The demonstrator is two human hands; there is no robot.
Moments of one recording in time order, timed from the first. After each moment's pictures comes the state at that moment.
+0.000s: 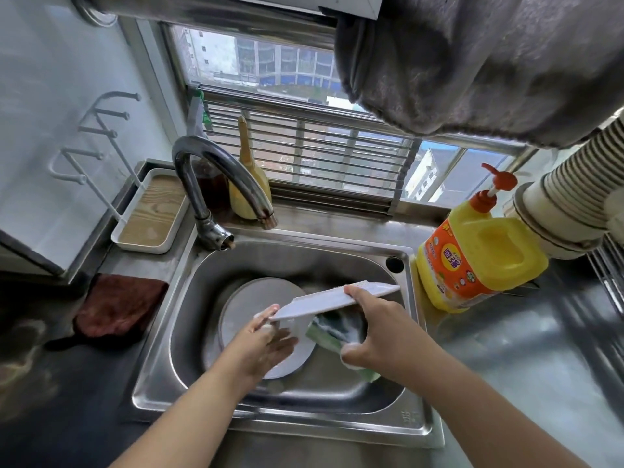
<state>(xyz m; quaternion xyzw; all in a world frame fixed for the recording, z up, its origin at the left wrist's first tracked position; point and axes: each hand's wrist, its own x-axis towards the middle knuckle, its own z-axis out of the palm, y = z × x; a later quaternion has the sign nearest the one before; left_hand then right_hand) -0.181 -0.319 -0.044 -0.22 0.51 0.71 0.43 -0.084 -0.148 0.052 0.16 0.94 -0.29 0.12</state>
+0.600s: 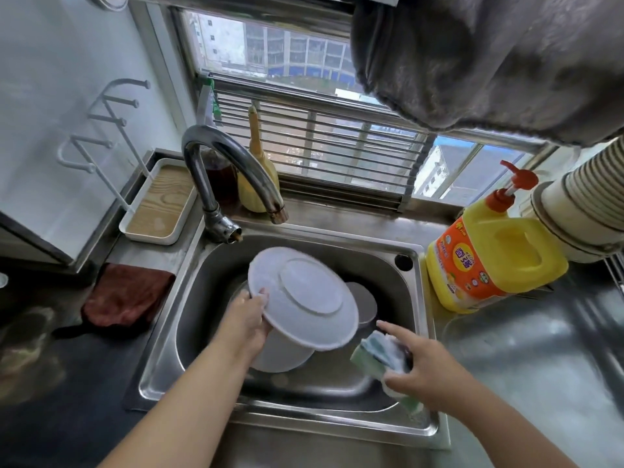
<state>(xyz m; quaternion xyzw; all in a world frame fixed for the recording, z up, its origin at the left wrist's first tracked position) -0.211 -0.309 -0.036 -0.26 0.54 0.73 0.32 -0.035 -0.118 0.019 0.24 0.86 -0.40 0.20</state>
